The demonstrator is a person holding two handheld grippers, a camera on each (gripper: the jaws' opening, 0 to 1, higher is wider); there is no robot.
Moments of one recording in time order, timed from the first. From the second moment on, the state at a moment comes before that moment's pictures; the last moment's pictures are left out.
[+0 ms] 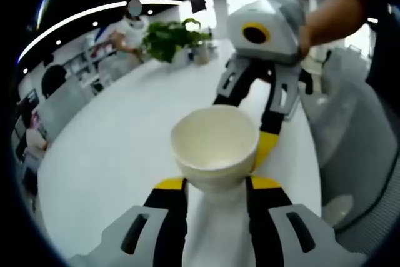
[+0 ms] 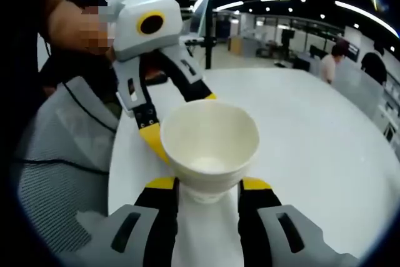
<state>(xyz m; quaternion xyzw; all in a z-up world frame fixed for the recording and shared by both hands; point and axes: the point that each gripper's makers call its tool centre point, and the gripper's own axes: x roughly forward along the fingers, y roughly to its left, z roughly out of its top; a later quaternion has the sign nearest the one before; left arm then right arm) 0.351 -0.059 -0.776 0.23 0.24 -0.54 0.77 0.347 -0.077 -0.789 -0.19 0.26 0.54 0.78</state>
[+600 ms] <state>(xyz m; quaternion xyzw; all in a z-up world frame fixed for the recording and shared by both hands) 0.463 -0.060 -0.776 0.23 0.24 -0.54 0.77 0.460 -0.078 -0.789 -0.19 0.25 0.54 0.78</state>
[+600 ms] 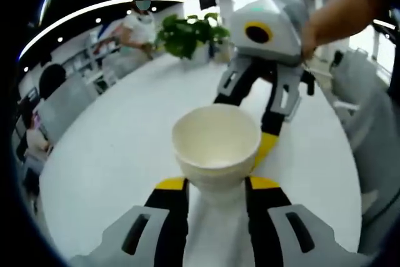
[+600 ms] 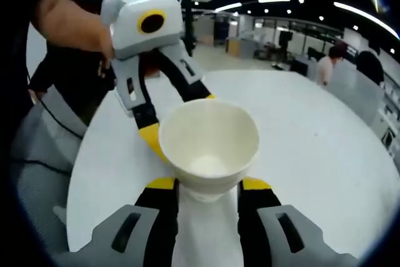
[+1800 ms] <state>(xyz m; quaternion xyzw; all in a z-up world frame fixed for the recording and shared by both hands) 0.519 -0.037 -0.772 0.21 0.24 -0.46 0.83 0.499 -0.099 -0.786 -0.18 0.27 0.50 0.80</state>
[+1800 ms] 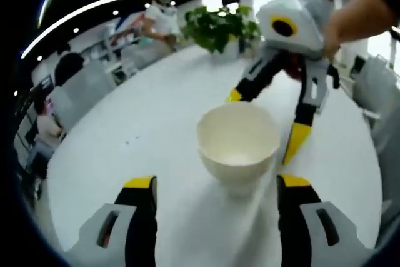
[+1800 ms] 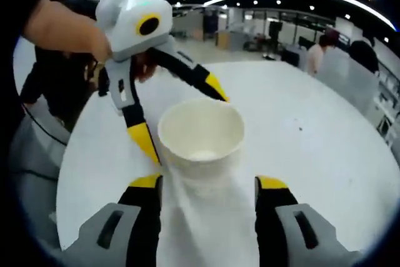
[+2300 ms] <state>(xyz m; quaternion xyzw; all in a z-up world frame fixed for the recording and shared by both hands) 0.473 0.002 -0.740 0.11 0.20 -0.40 0.89 0.462 -0.161 -0.751 -0.10 0.22 0.40 0.88</state>
